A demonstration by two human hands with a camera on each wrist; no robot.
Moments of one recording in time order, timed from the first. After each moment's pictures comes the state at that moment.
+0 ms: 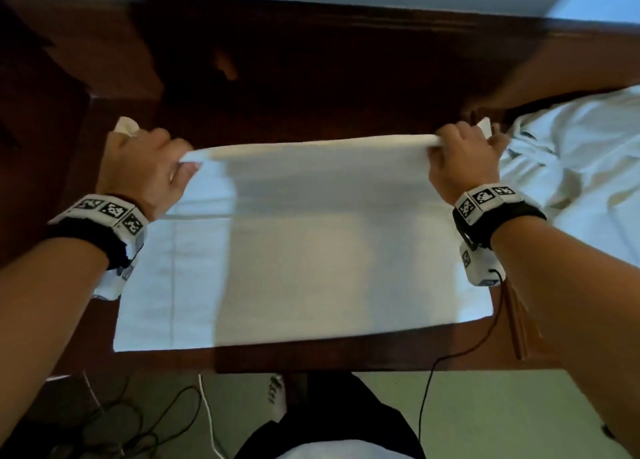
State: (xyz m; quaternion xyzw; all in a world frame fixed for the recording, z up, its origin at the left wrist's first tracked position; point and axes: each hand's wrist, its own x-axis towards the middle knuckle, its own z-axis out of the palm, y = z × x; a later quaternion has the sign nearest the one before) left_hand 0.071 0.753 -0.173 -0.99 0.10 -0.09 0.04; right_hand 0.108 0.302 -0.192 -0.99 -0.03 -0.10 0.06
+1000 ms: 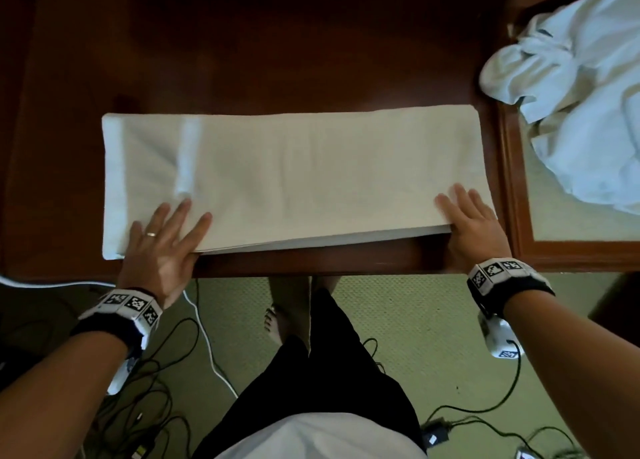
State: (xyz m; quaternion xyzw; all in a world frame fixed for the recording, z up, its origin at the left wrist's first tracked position) left_hand -0.190 0.775 -0.319 -0.99 0.13 0.08 -0.07; right_hand -0.147 0.245 -0.292 -0.99 -0.01 0.16 0.05
